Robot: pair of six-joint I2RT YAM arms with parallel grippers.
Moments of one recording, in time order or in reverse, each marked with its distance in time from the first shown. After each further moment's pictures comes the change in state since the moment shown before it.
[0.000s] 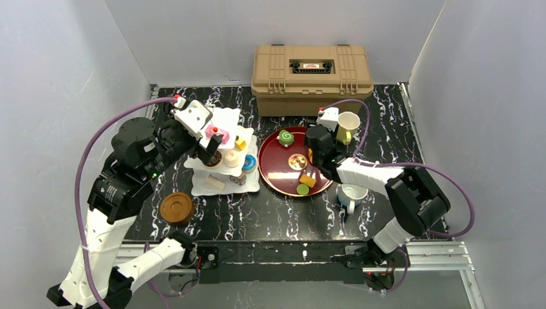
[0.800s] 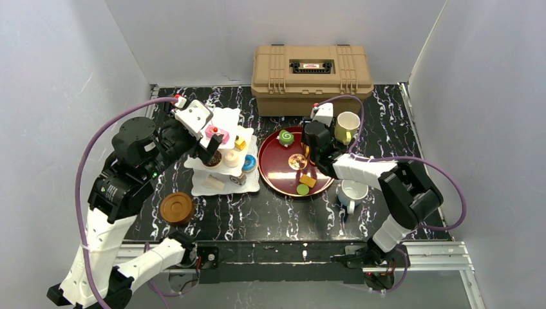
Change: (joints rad) left arm 0.000 0.003 0.001 0.000 0.002 0.003; right arm -0.010 0.074 0.053 0.076 -0.053 -0.041
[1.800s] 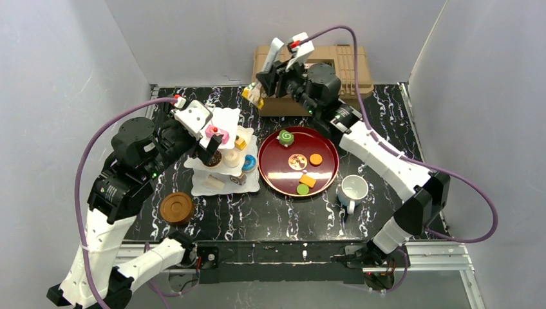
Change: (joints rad) left arm 0.000 -0.003 0.000 0.000 0.000 0.001; right arm 0.079 -0.056 0.752 -0.346 -0.607 -0.143
